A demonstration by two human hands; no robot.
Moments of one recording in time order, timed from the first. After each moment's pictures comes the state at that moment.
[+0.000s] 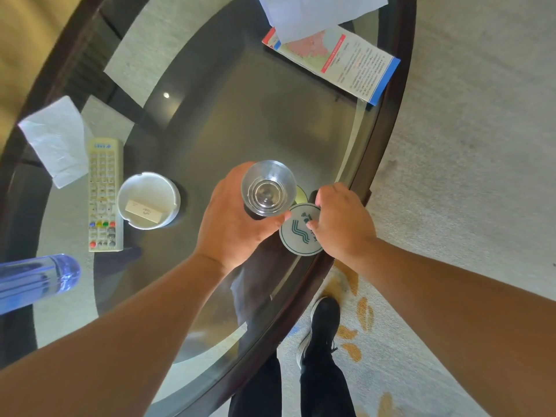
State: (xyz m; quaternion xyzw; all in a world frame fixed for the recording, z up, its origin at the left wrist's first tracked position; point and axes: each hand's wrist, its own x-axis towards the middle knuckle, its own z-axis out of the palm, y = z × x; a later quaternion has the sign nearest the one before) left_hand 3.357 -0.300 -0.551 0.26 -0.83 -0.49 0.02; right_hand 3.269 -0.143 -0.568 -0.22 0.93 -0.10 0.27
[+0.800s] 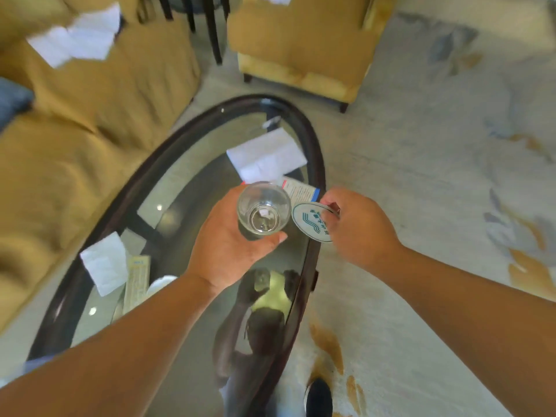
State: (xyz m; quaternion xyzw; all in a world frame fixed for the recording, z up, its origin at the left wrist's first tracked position) left_hand 3.298 -0.297 -0.335 0.10 -0.85 -0.51 0.12; right_hand 3.206 -0.115 -0.315 -0.18 0.95 -0.23 0.11
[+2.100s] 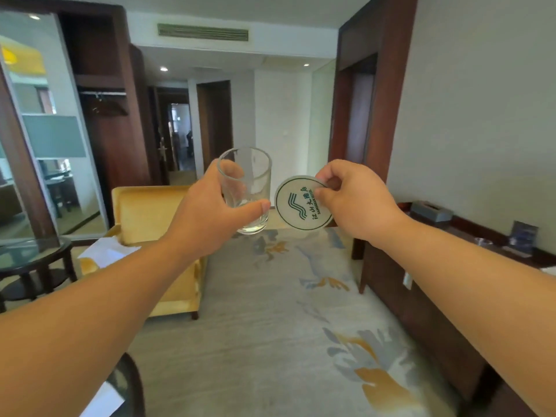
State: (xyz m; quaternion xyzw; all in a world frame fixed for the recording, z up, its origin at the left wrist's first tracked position) left_hand 3.241 0.109 0.129 -0.25 -0.82 -0.44 0.28; right_hand 3.282 0.326 0.154 -0.07 0.88 -0.34 -0.32
